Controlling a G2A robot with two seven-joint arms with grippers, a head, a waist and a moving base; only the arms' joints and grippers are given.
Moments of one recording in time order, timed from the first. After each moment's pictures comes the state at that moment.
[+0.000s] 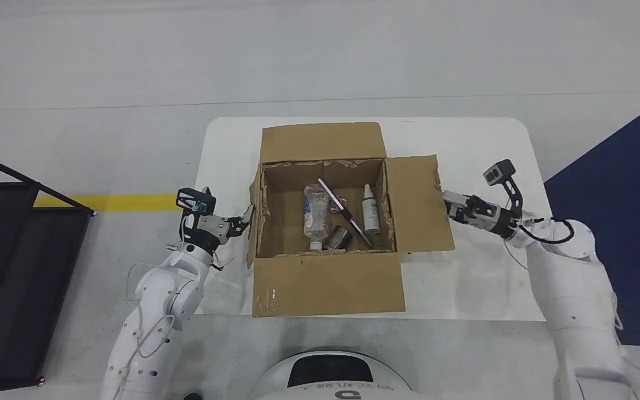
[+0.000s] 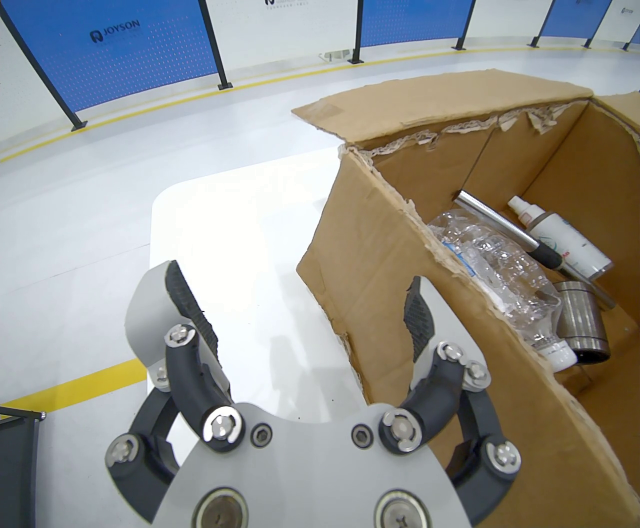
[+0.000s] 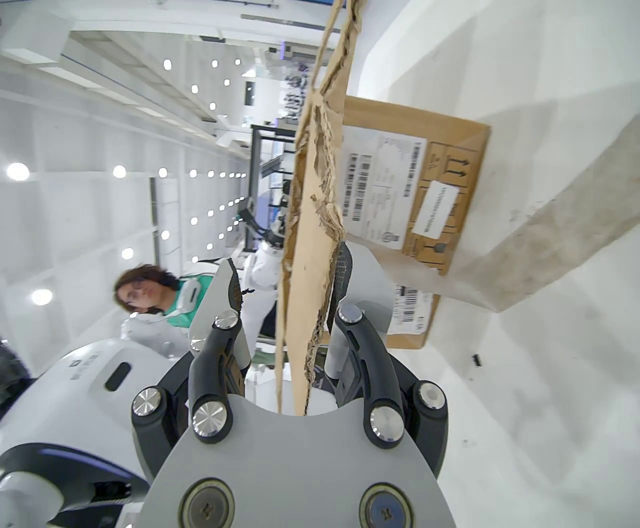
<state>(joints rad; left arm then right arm) 1.69 -1.25 -1.49 -1.71 1.33 -0.24 -0.04 -1.24 -1.05 1.60 -1.05 0.54 -0.38 1.45</state>
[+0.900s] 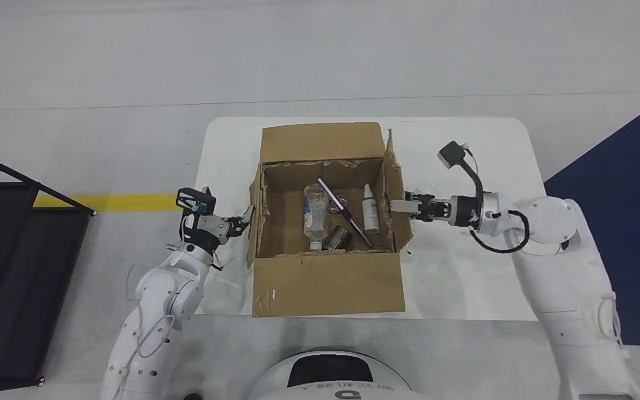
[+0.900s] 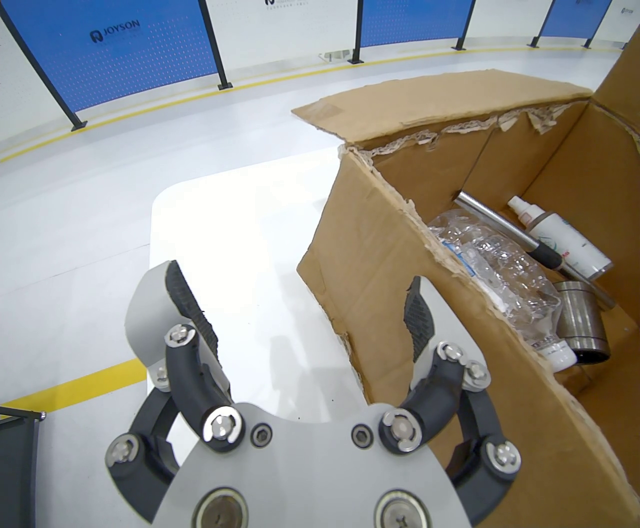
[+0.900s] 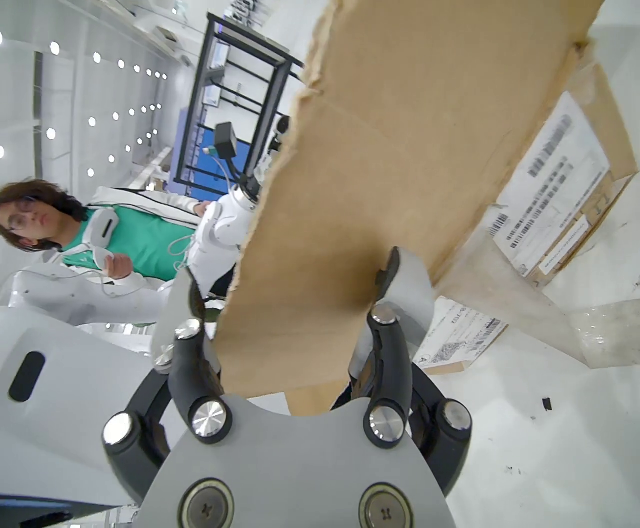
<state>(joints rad) 1.69 -1.25 -1.49 -1.71 1.33 -0.24 -0.04 -1.30 -1.02 1.43 -1.67 0.12 -0.21 1.24</state>
